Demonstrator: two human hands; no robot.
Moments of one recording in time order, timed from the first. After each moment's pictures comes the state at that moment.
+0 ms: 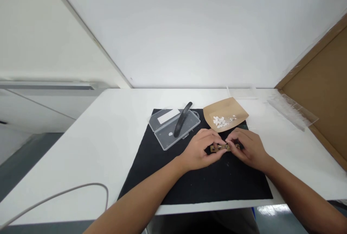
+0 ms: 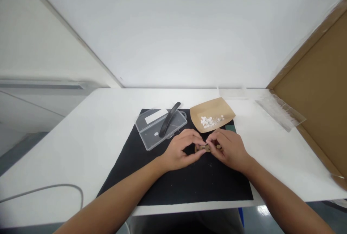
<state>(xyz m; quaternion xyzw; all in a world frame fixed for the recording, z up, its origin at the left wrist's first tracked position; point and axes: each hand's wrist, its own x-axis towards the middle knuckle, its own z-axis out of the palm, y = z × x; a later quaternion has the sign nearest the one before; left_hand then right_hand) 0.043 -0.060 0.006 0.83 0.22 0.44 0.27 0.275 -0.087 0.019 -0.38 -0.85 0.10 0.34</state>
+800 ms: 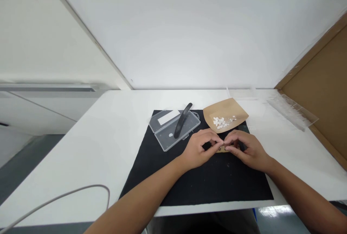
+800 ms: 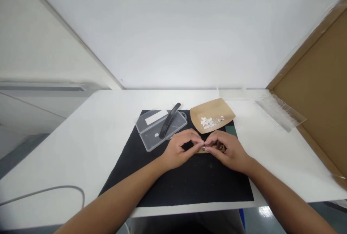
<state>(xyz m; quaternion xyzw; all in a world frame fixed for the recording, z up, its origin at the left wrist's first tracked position) 0.044 -0.056 0.004 0.79 0.23 0.47 0.32 0.281 -0.086 0.016 -0.37 -0.79 0.33 0.36</state>
